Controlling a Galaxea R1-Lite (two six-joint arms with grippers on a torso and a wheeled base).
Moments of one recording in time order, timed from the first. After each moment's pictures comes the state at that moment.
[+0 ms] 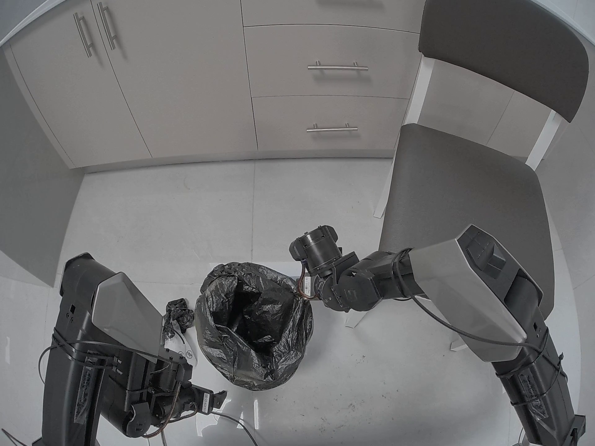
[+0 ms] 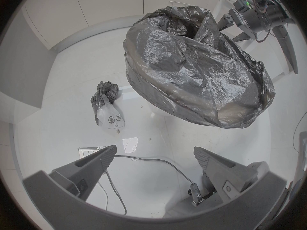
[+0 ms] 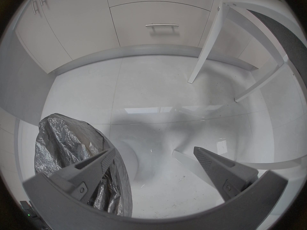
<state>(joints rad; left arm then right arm) -0.40 2.56 -0.15 -1.53 0.10 -0.14 0.68 2.59 -1.83 0.04 -0.52 0.47</state>
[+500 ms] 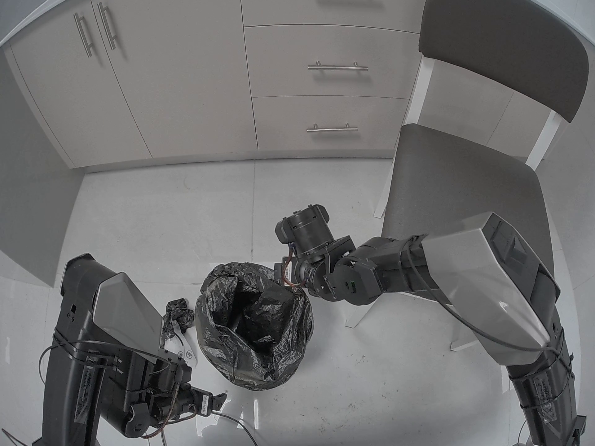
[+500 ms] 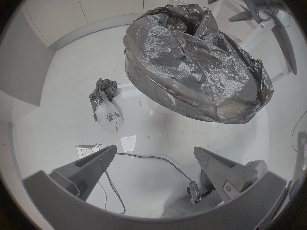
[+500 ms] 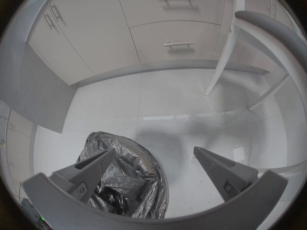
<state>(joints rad) -0.40 2.57 -0.14 -1.53 0.08 -0.14 0.74 2.50 -1.83 0.02 -0.45 0.47</state>
